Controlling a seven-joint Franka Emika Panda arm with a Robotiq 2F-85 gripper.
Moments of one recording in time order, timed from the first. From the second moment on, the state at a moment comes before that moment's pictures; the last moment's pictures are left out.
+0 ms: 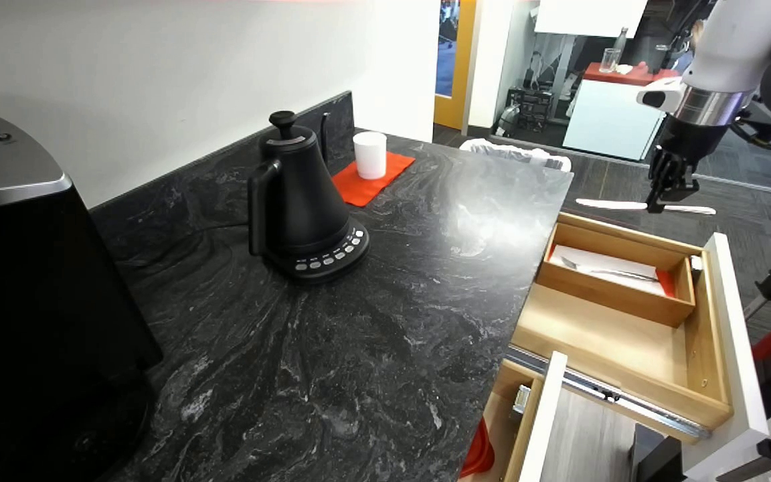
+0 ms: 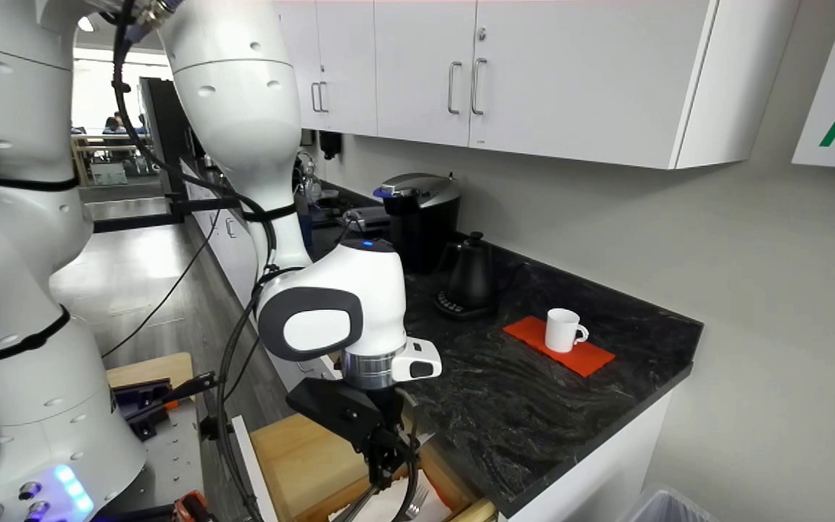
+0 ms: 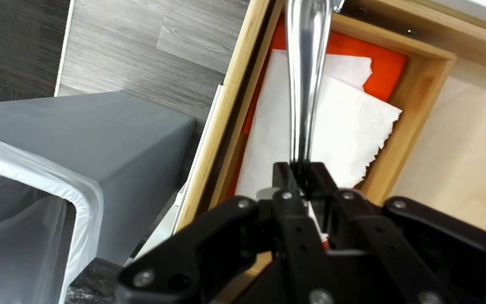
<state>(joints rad) -0.26 0.29 -0.24 -2.69 -0.35 3.02 -0.52</state>
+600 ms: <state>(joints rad) -0.32 0.47 -0.18 -2.54 -0.33 3.02 -0.52</state>
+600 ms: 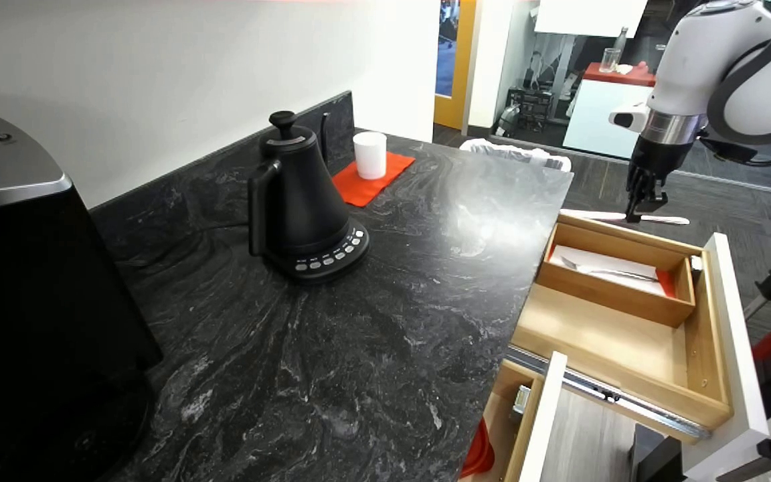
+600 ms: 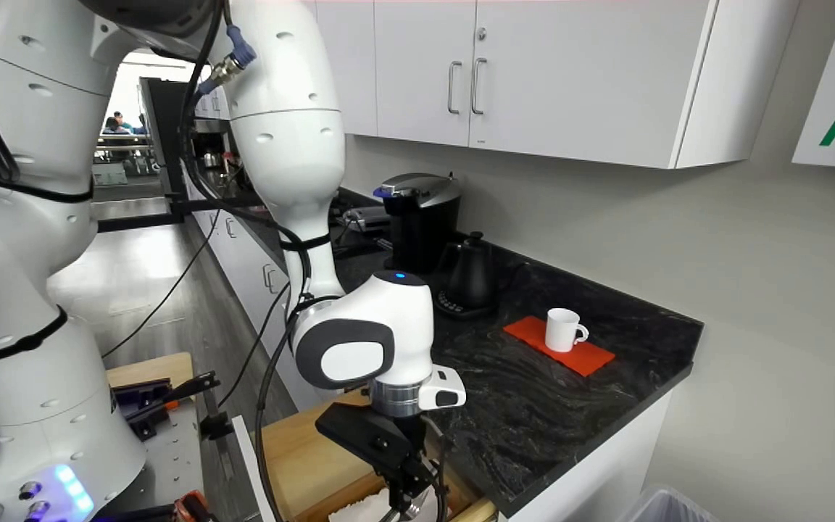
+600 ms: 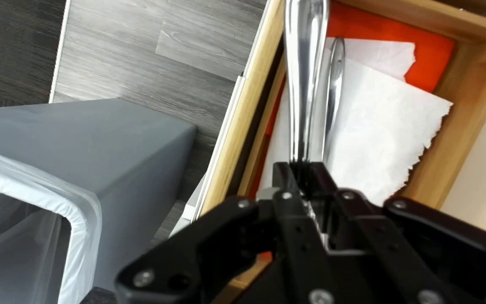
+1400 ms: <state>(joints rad) -0.38 0.60 -0.15 -2.46 -0.32 3.02 -0.52</state>
